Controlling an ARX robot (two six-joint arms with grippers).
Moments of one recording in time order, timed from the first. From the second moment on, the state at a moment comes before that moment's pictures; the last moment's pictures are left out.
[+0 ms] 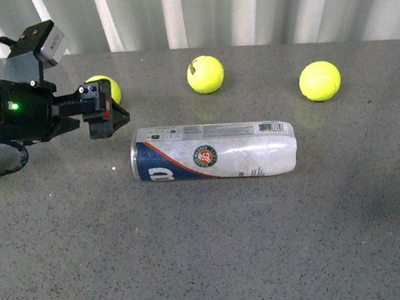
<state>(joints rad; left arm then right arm) -0.08 2.09 1.06 0.30 0.38 -0.01 0.00 0.00 0.00 0.00 0.00 -0.01</state>
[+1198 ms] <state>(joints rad) -0.13 2.17 1.03 0.44 0.67 -0.51 0.00 0.00 0.00 0.00 0.00 -0.01</state>
